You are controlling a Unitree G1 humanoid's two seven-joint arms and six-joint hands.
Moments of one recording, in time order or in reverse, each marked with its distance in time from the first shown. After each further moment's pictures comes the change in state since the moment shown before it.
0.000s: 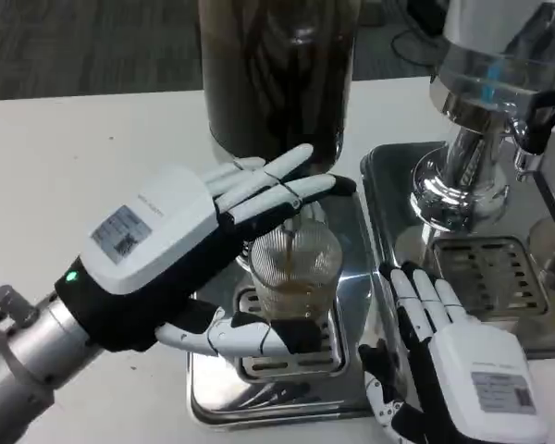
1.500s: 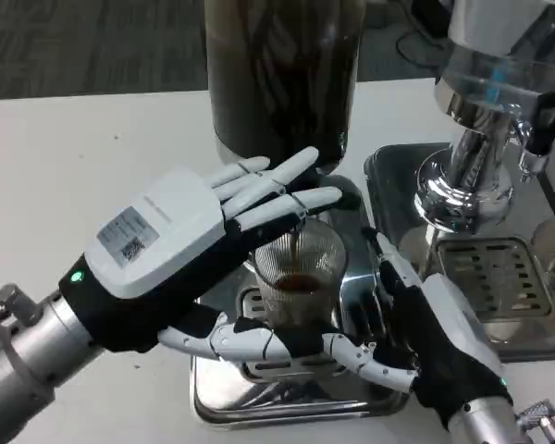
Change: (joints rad) left arm -0.031 0.084 -0.077 0.029 0.046 -0.006 0.116; right arm -0.251 0.051 -0.132 0.119 0.563 -0.068 0.312
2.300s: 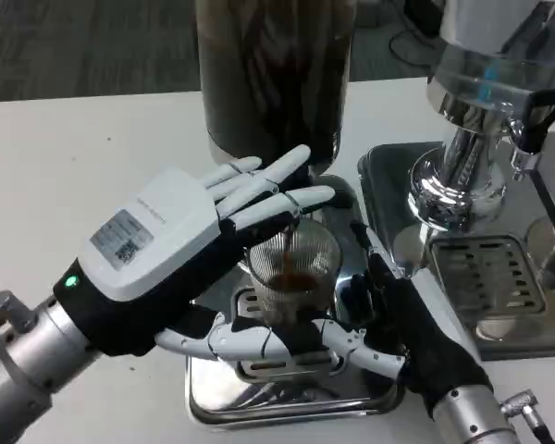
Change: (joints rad) left arm 0.043 0.000 0.015 -0.056 0.000 0.055 0.000; right arm -0.084 0.032 -0.022 0.160 0.161 -0.098 0.003
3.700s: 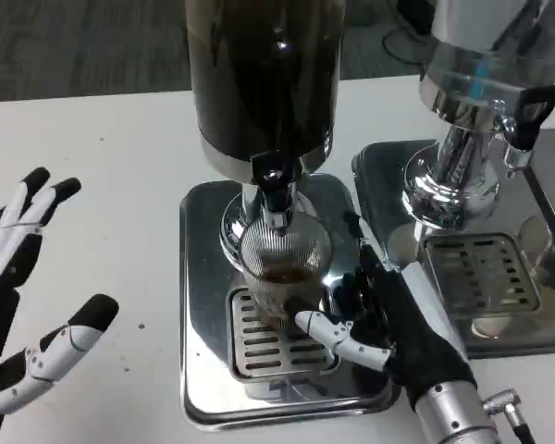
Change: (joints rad) left arm 0.387 -0.194 0.337 0.171 -0.077 -0.014 0.284; right arm -0.021 0.062 0.024 0.047 -0.018 -0.036 -0.077
